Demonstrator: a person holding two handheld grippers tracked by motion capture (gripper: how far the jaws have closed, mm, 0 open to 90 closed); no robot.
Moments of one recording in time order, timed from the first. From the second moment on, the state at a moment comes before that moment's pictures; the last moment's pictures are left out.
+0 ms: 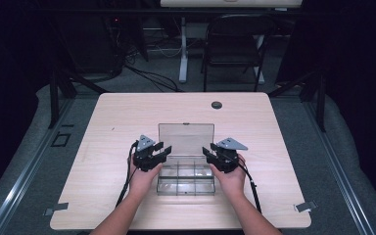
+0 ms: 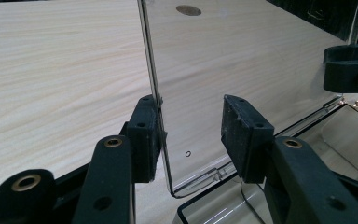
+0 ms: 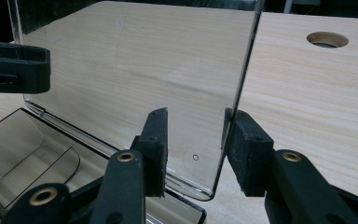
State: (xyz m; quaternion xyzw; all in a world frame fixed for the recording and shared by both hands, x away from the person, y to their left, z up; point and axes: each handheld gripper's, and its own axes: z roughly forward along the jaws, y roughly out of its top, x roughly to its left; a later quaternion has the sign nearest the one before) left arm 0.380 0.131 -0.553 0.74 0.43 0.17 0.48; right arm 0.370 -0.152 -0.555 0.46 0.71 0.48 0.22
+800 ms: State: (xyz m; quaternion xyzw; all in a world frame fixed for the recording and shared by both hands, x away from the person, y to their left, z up) left arm 0.393 0.137 -0.556 0.72 0.48 0.10 0.49; right arm 0.386 -0.160 -0.554 0.50 0.71 0.48 0.14
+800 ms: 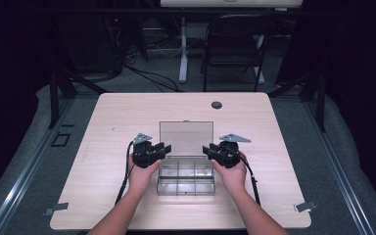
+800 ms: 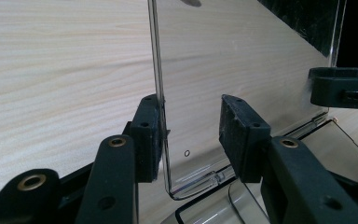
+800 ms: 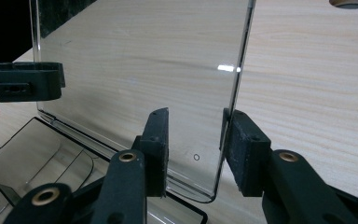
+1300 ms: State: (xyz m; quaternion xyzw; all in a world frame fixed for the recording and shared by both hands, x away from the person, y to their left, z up) left arm 0.399 0.140 -0.557 0.71 0.51 0.06 0.49; right arm 0.394 -0.163 -0.555 0.52 0.70 0.48 0.10
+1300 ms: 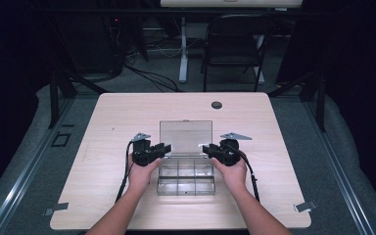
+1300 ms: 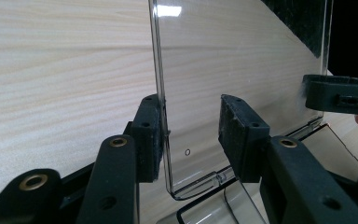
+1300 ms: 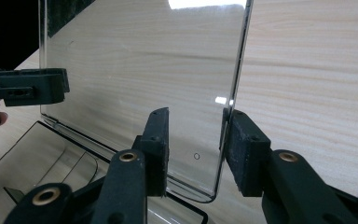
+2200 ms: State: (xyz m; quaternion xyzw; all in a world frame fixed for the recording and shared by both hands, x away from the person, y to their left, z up) left arm 0.408 0.143 -0.564 0.68 0.55 0.00 0.48; right arm 0.402 -0.167 -0.560 0.56 0.68 0.47 0.05
